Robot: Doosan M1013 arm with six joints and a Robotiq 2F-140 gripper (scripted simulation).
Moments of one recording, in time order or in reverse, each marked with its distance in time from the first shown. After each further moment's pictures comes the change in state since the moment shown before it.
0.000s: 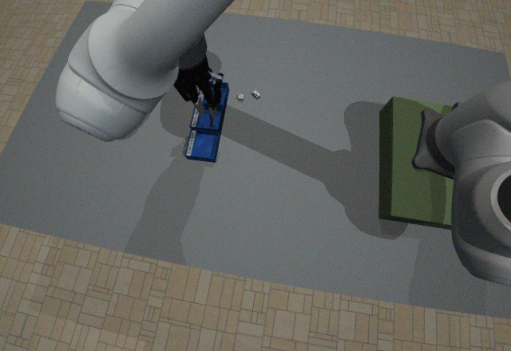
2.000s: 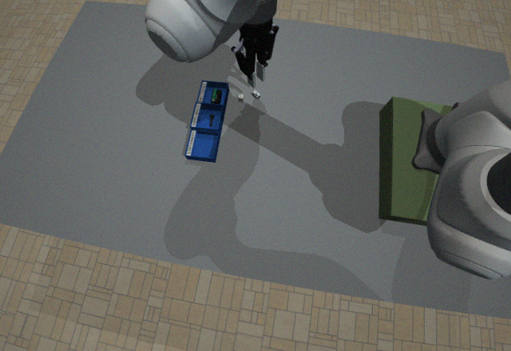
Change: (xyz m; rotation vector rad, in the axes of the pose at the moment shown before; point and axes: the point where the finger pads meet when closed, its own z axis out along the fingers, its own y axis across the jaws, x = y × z) arm 0.115 0.124 -0.012 0.000 0.000 -0.840
